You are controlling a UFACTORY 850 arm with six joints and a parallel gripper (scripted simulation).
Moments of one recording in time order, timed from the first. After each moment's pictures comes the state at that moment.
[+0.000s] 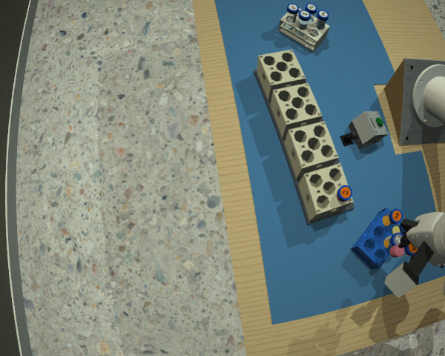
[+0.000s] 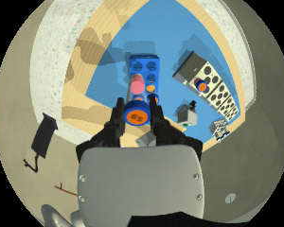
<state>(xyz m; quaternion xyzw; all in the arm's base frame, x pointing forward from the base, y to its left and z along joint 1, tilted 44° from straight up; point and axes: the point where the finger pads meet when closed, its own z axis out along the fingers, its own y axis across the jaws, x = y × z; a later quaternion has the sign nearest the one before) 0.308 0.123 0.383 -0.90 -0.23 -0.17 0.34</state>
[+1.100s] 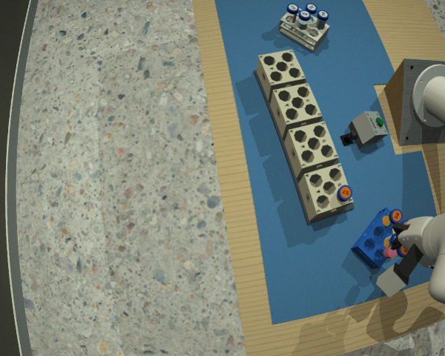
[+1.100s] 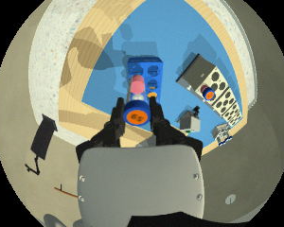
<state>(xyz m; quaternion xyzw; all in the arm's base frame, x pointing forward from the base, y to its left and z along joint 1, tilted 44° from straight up) 0.314 0.151 0.353 -0.90 -0.23 -0.17 0.34</state>
